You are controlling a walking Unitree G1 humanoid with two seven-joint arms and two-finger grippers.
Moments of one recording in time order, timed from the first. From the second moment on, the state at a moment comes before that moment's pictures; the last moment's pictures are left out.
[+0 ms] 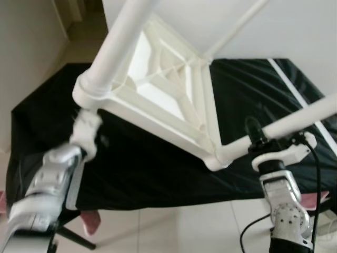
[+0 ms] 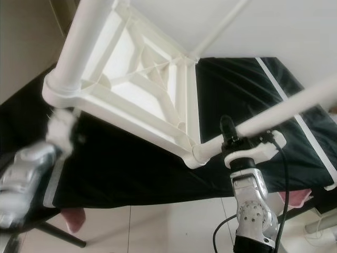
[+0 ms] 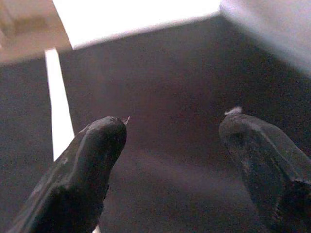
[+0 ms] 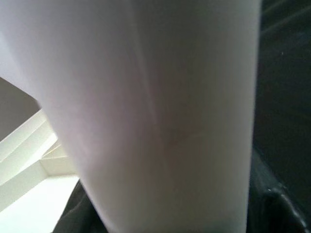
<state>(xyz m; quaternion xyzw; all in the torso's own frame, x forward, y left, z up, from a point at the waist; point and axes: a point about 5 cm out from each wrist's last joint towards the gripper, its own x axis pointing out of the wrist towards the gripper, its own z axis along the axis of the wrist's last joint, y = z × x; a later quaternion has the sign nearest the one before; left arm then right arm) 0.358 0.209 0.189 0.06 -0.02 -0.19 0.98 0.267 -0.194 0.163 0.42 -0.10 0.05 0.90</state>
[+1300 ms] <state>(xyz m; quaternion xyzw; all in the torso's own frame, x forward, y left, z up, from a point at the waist) 0.367 0.042 0.356 -0.21 -0.22 -0.39 0.87 0.185 -0.235 0.104 0.59 -0.05 -0.07 0.80</state>
